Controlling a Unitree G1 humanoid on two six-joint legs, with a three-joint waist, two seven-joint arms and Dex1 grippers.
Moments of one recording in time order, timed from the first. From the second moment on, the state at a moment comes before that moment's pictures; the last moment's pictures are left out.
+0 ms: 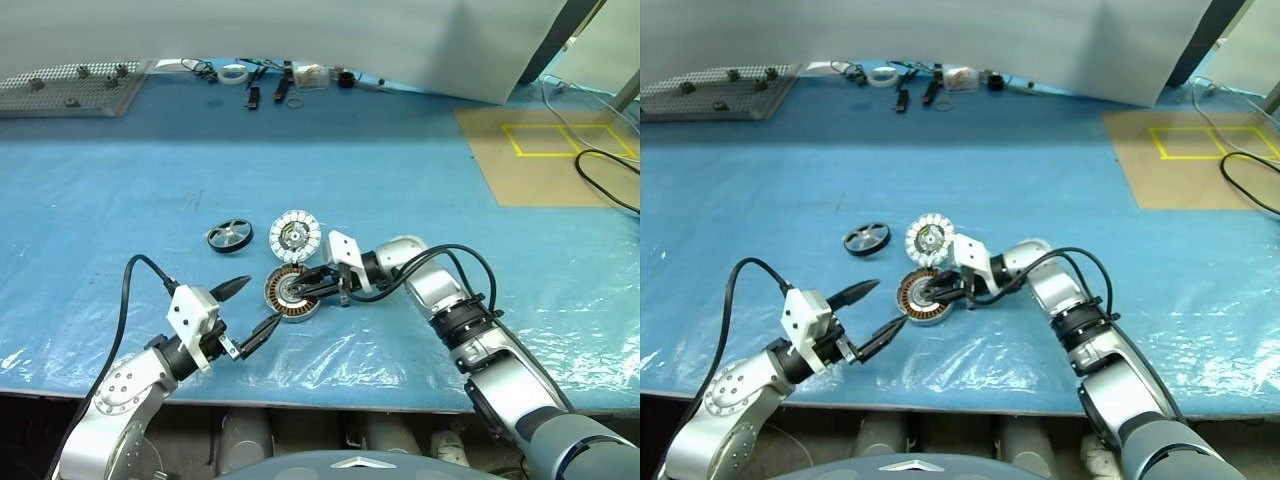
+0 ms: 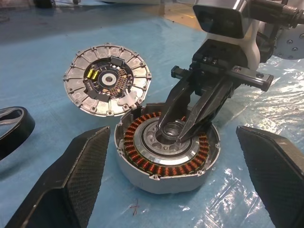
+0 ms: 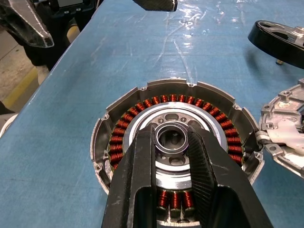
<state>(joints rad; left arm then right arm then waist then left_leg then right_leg) 0.33 0.46 0.02 -0.53 -0.41 0.17 -0.67 -0.64 -0.30 0.40 0.40 0.09 0.08 1.29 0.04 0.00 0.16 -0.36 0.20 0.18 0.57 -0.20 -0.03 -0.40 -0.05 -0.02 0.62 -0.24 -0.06</state>
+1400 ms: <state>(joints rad) 0.31 0.46 0.00 -0.57 -0.41 0.24 -0.63 -0.64 -0.28 0.40 0.43 0.08 0.04 1.27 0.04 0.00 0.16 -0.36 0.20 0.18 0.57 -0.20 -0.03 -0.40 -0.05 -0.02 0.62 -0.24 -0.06</state>
